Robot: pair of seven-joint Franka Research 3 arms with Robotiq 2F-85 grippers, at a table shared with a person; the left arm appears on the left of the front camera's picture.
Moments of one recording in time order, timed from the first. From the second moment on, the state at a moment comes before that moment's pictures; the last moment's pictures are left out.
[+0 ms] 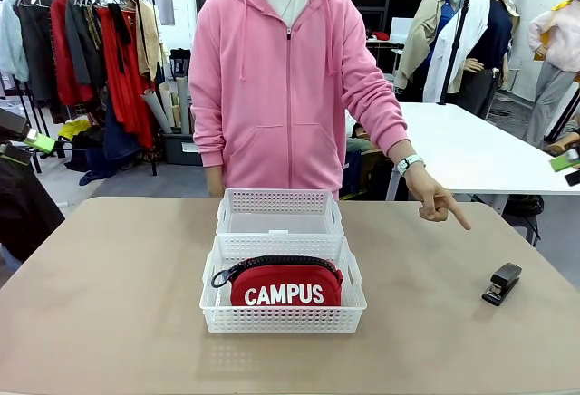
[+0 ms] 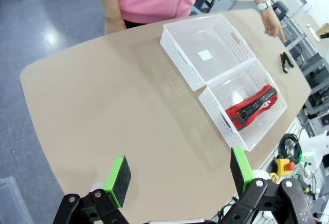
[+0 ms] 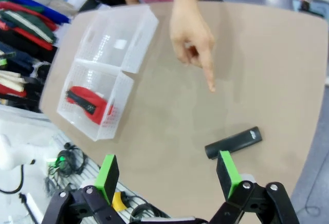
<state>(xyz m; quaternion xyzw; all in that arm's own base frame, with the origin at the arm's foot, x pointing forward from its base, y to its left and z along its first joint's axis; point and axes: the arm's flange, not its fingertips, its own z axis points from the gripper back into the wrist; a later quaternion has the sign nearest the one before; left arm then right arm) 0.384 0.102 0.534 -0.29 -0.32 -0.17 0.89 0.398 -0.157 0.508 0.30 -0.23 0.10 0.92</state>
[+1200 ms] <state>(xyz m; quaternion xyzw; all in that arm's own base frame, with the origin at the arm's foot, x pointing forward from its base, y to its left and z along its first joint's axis) 0.384 0.102 0.534 -0.29 -0.32 -0.17 0.89 0.453 -0.096 0.437 0.06 -0.02 -0.28 0.96</state>
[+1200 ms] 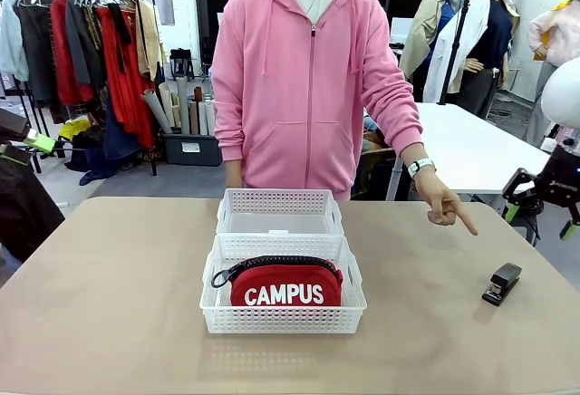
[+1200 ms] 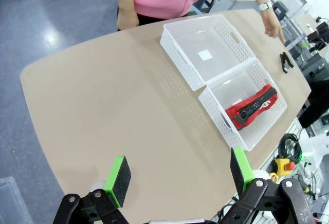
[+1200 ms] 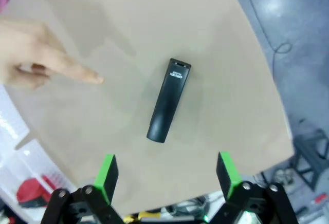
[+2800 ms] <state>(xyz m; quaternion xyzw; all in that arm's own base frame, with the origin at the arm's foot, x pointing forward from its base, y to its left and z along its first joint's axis) 0.384 0.102 0.534 -0.29 -0.32 -0.17 0.89 0.458 -0.082 0.343 0.08 0.03 -0.43 0.90</state>
